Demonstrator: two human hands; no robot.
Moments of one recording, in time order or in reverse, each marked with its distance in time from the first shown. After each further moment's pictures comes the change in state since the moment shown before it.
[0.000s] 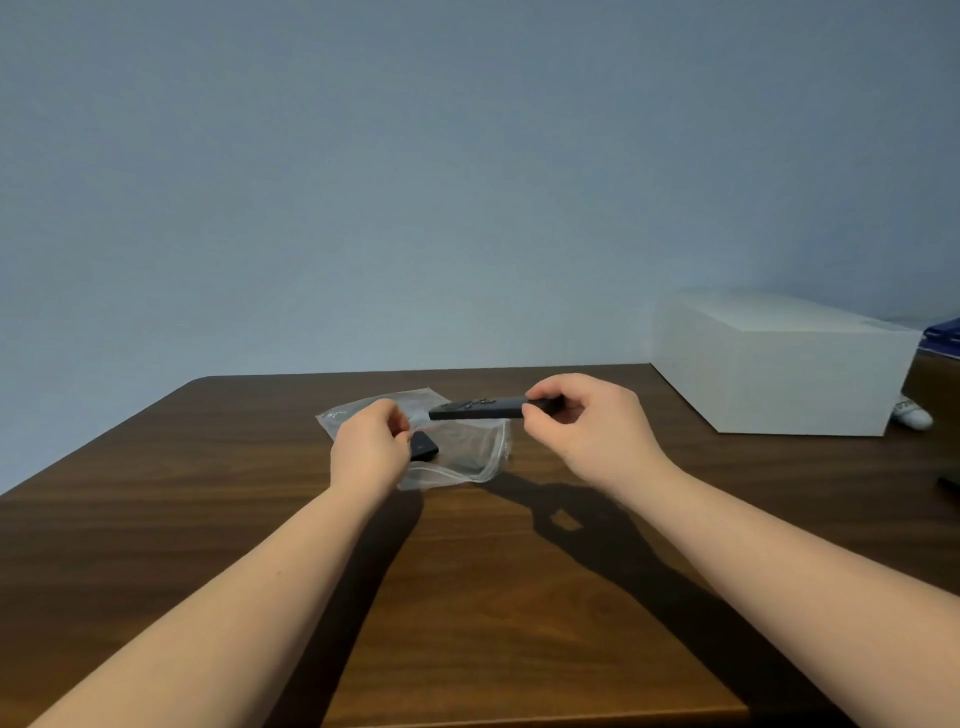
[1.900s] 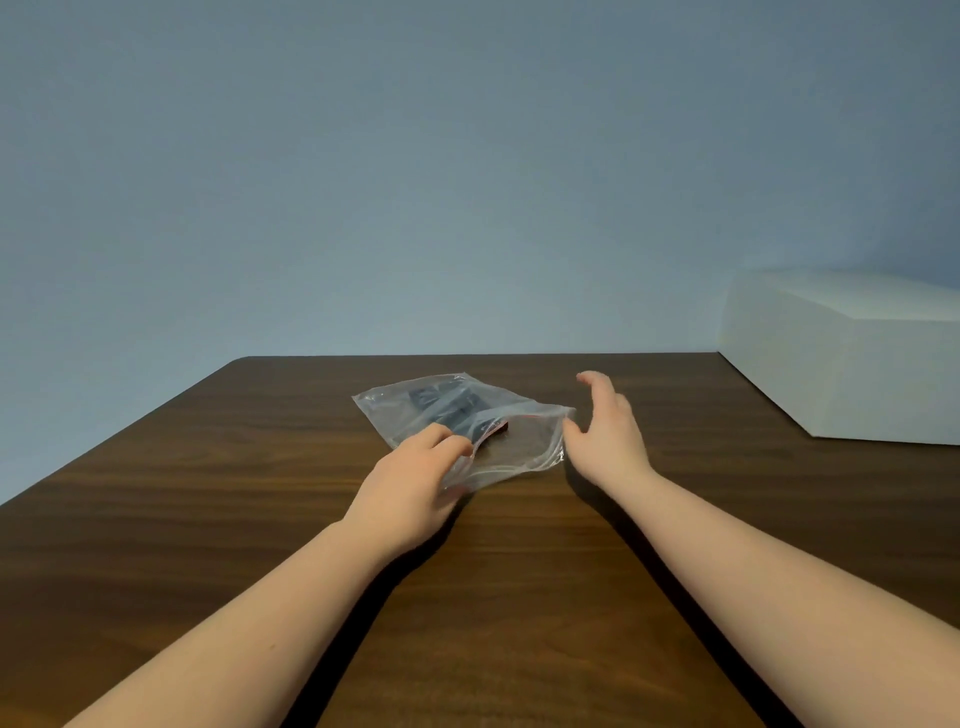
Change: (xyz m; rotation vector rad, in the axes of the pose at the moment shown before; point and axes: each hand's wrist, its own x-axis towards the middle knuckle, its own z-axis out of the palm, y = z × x) left_hand -0.013 -0.038 -0.005 0.321 -0.264 0.463; right_hand 0.058 0.080 0.096 -0.136 -0.016 0.257
